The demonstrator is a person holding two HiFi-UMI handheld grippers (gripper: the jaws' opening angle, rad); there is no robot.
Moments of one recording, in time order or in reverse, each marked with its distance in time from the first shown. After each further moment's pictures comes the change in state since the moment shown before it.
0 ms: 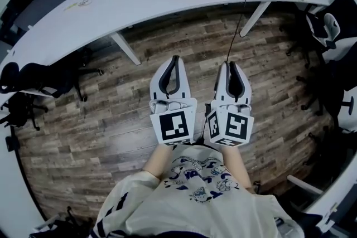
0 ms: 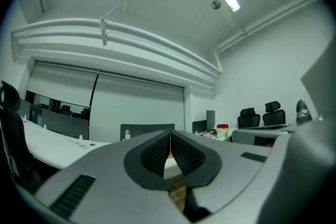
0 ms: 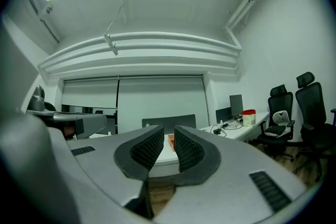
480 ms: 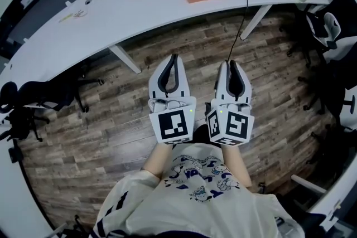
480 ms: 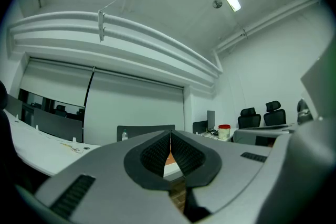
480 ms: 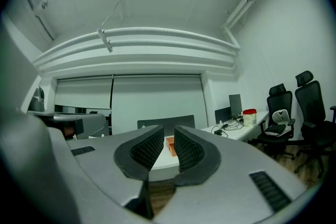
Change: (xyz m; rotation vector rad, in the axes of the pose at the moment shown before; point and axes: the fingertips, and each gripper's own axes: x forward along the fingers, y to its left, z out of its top) left arm 0.079 0.038 -0.002 -0.001 -0.005 -0.037; right arm 0.081 0.011 0.001 0.012 -0.008 -0.046
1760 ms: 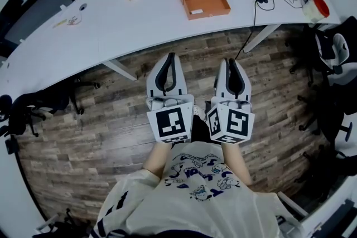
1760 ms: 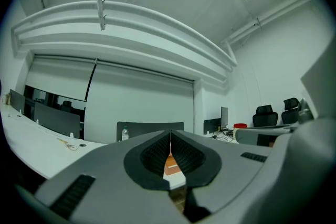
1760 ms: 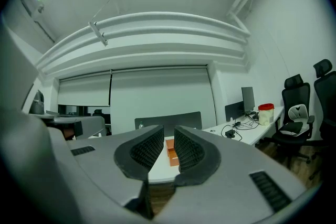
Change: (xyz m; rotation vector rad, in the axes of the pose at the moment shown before) left arm 0.172 0.006 -0.026 -0.016 0.049 0.101; right arm 0.178 -0.055 -0.004 0.010 0.051 0.090
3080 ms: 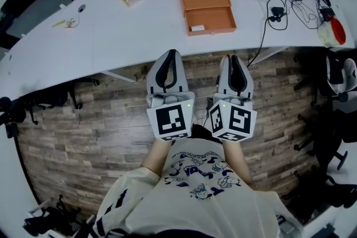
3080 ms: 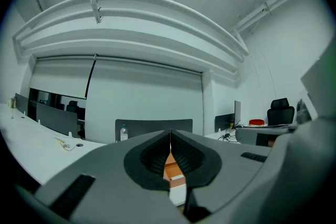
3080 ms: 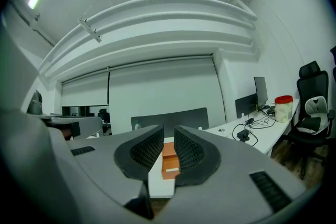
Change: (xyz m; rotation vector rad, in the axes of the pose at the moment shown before) left arm 0.152 -0.014 -0.016 0.028 0.063 0.096; right arm 0.157 -0.064 0.000 0.024 0.049 0.092
